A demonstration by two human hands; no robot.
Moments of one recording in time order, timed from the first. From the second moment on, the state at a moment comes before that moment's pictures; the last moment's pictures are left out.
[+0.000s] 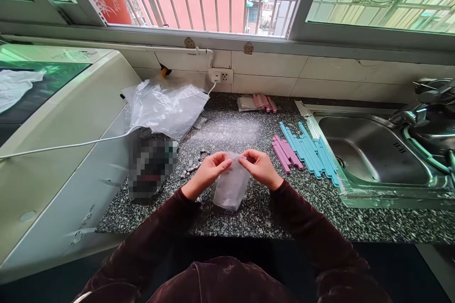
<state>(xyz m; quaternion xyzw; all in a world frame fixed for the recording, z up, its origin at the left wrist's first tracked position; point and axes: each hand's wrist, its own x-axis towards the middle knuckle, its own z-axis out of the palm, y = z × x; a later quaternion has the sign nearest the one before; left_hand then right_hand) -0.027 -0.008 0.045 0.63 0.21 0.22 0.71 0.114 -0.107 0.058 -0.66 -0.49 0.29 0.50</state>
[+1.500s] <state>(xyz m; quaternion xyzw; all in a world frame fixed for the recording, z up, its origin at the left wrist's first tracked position) -0.116 -0.023 0.104 0.70 0.17 0.34 0.61 0.147 -0.204 0.122 -0.53 -0.58 0.20 0.59</state>
